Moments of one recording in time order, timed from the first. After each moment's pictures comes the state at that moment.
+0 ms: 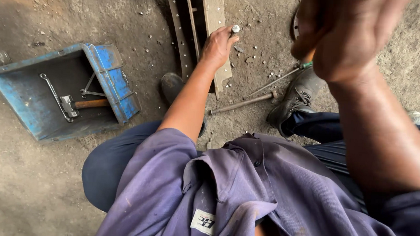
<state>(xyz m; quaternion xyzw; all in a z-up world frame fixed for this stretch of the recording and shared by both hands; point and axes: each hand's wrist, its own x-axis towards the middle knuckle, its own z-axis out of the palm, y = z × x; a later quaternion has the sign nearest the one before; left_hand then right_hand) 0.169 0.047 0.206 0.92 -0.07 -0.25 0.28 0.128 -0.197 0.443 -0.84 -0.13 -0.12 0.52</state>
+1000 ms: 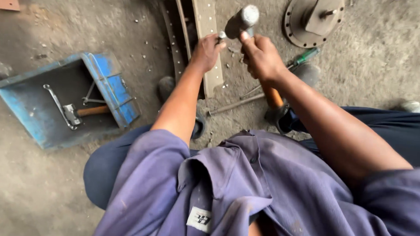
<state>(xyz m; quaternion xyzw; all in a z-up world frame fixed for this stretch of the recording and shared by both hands) 0.161 0.076 0.204 0.91 -0.10 -0.16 0.37 0.107 -0.138 0.336 -0.72 0.18 0.28 0.61</state>
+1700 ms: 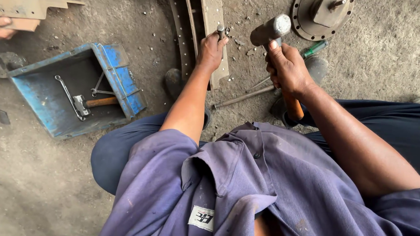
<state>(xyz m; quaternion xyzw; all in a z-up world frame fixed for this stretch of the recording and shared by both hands) 0.133 0.075 0.209 0.92 -0.01 -0.15 0.36 0.048 -0.175 0.382 -0.68 0.13 0.26 0.67</state>
